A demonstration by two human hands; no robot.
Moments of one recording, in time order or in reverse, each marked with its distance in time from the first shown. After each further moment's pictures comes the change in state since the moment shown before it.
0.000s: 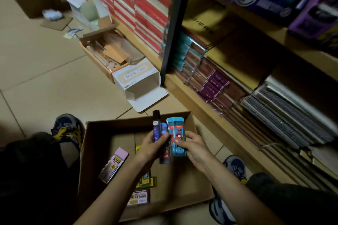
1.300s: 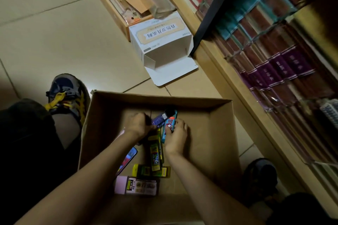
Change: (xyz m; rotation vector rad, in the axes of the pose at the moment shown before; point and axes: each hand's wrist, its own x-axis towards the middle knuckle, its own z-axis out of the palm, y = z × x) left_hand 0.114 -0.046 -0.119 1.086 0.275 -0.131; right_hand 0.133 0.127 0.083 -0.901 0.453 -0.146
